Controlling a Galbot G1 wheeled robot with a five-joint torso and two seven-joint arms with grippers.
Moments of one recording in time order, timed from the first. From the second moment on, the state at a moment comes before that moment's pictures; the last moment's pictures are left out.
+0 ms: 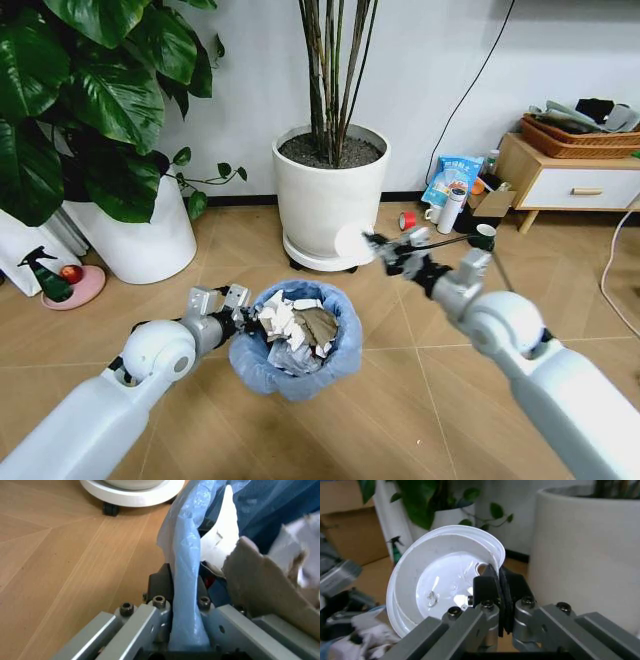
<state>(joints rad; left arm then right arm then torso) 0.94 -0.83 -0.12 -1.95 -0.86 0.74 -0.08 -0.86 0.92 0.07 1.97 0.71 -0.33 -0.15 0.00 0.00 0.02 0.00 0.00</state>
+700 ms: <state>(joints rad) 0.94 -0.82 -0.13 -1.95 -0.91 0.74 -0.10 -0.84 0.95 -0.10 1.98 0.66 -0.36 -0.11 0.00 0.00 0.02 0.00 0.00</state>
